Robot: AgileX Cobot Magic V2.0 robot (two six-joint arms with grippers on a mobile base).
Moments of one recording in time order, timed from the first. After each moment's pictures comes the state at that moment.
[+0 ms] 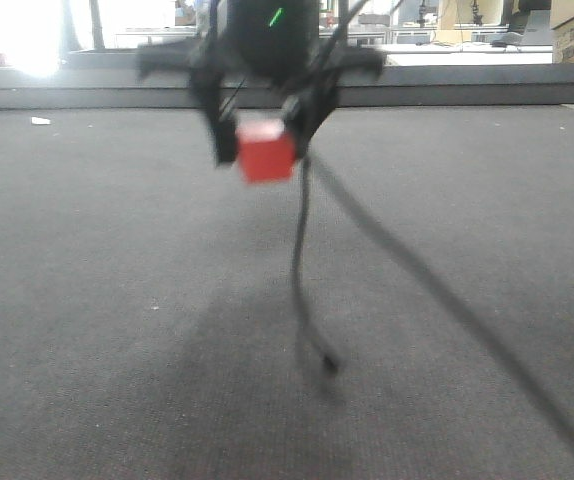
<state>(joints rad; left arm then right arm) -0.06 -0.01 0.03 0.00 0.01 -0.04 0.71 1.95 -1.77 -0.21 1.00 0.63</state>
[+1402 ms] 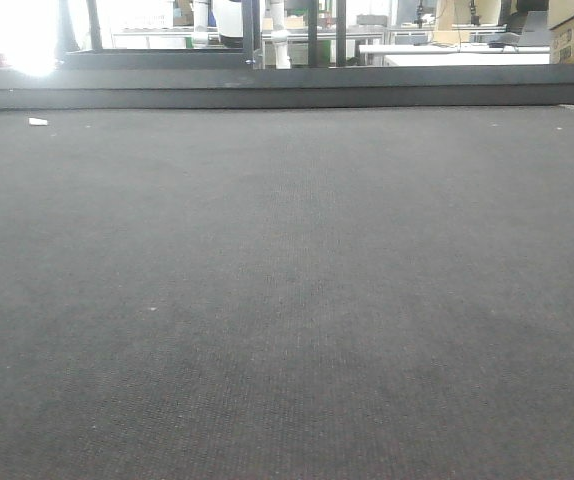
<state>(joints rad) -0.06 -0.01 0.03 0.00 0.01 -0.04 0.40 0.45 -0.68 -0.20 0.63 0.36</state>
